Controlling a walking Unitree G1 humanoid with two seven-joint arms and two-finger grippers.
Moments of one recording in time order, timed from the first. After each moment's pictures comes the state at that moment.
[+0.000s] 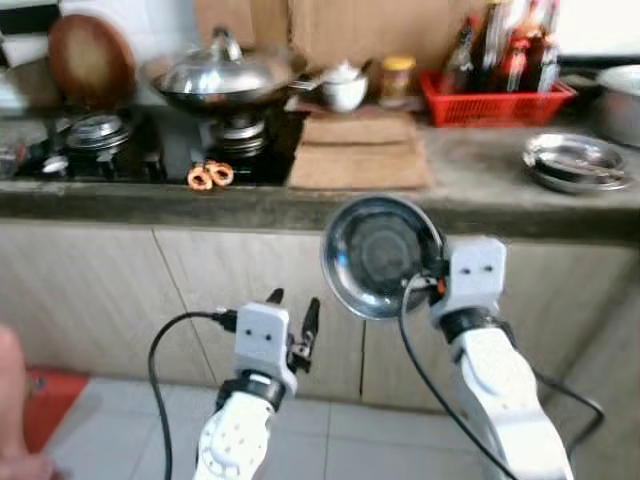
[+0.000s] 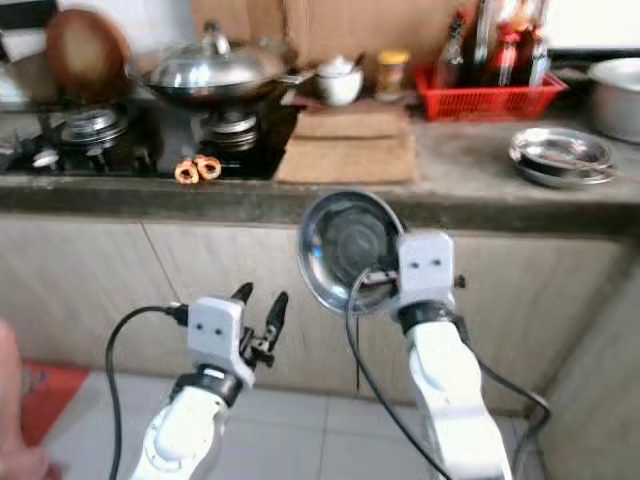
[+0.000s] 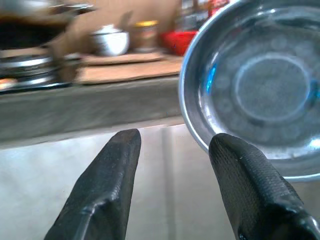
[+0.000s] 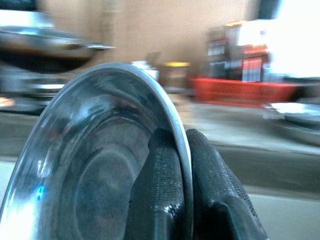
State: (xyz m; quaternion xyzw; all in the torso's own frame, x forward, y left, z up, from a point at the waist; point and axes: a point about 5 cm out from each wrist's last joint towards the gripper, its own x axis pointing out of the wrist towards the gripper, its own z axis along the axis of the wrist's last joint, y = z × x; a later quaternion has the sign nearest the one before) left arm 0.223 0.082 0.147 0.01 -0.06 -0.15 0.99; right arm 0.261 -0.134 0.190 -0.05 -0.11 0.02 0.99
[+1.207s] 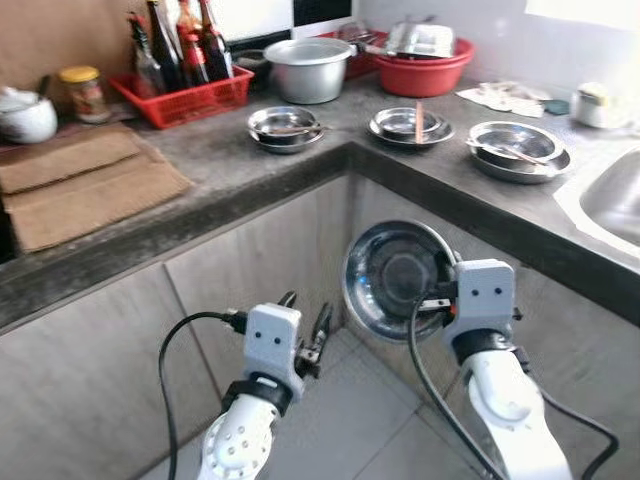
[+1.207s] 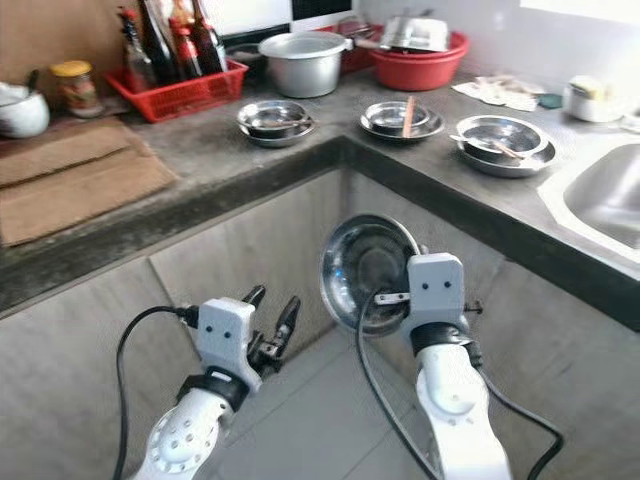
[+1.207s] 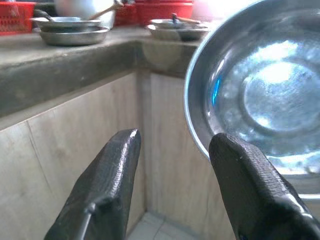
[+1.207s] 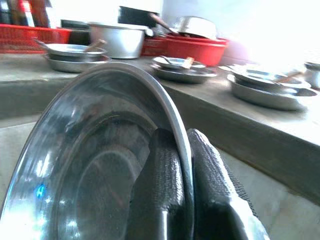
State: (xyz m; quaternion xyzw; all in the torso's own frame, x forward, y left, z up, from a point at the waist) left arm 0.221 0.089 0.136 0.01 -0.04 -0.15 0.99; right arm 0.249 -0.124 0.176 -0.05 -0.08 0.02 1.00
